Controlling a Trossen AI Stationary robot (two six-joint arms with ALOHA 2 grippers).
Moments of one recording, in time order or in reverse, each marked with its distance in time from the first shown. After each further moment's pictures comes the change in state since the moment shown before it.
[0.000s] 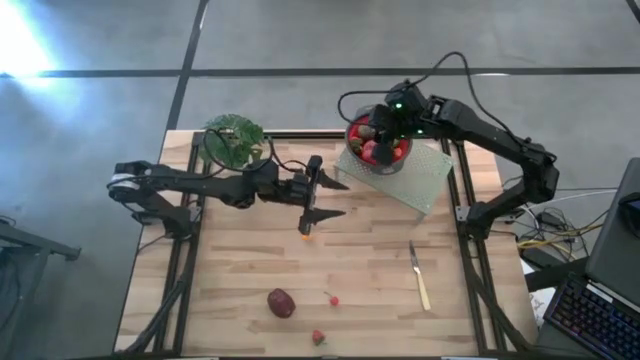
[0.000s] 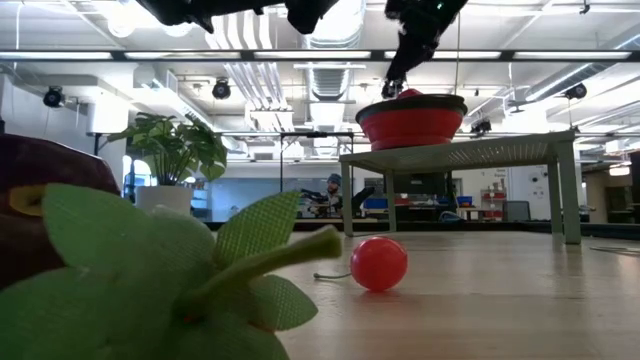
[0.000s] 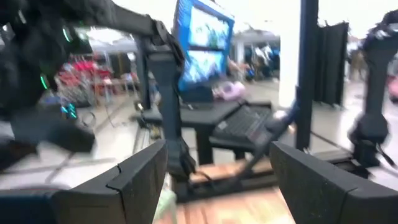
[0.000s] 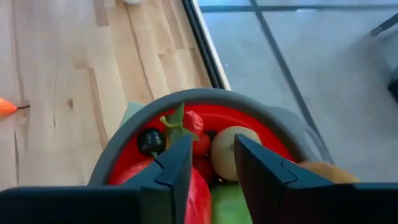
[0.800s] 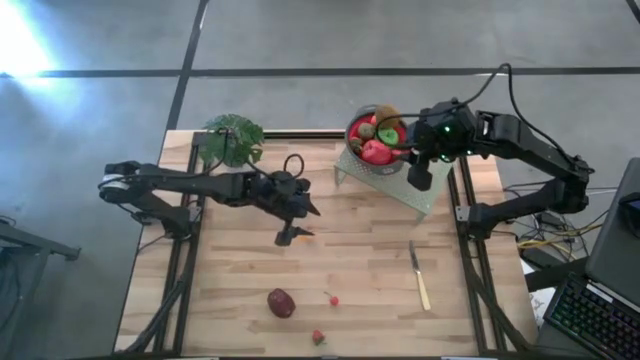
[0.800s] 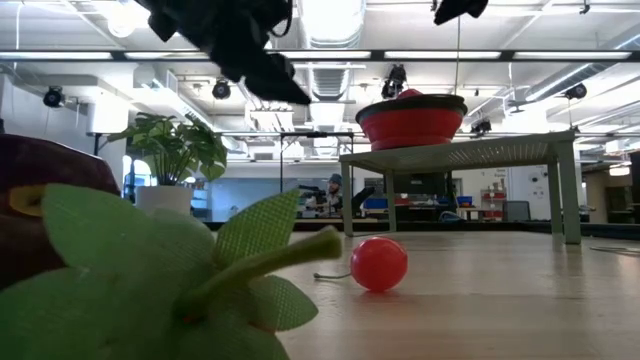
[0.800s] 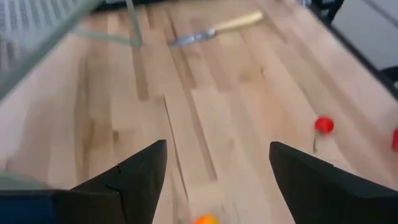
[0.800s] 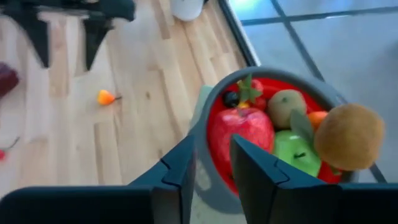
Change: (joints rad) left arm 0.000 -0.079 -0.006 -0.863 0.012 0.161; right arm 0.189 -0.266 0.007 -0.245 0.000 0.206
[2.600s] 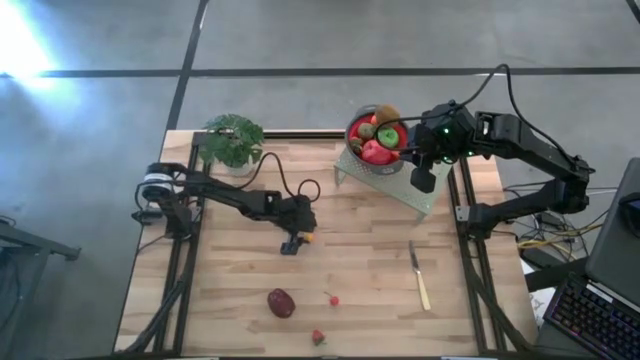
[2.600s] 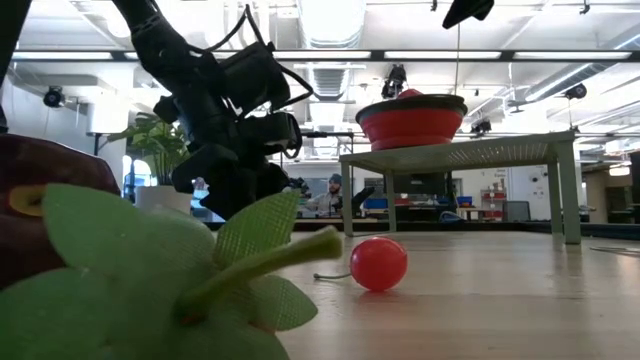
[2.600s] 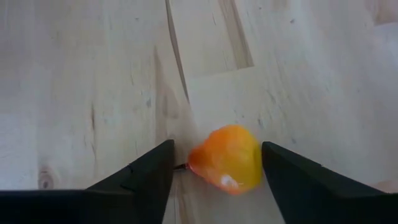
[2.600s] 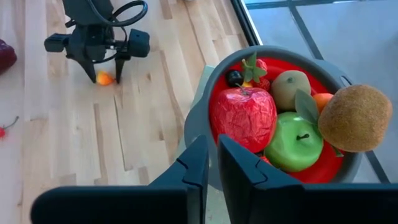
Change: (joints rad) left arm -0.002 0.334 -0.139 0.159 -0.084 0.001; right arm 0.006 -0.004 0.000 -0.069 0.001 -0.011
